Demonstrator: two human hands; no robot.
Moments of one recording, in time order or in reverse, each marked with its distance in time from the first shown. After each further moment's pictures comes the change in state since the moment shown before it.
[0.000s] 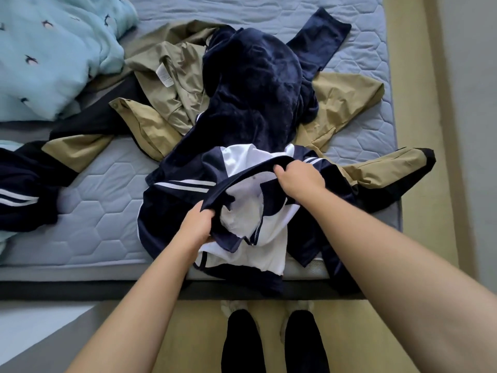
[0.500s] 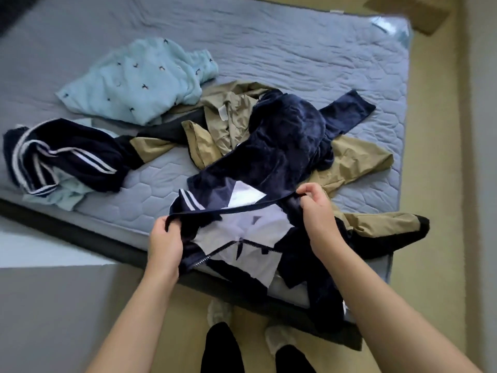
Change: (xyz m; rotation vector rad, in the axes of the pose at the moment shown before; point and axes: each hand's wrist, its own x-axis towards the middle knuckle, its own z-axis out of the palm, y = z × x) left_hand -0.162 -0.016 -0.013 -0.360 0.658 0.250; right_hand -0.149 0.023 -0.090 1.007 -0.058 -0.295
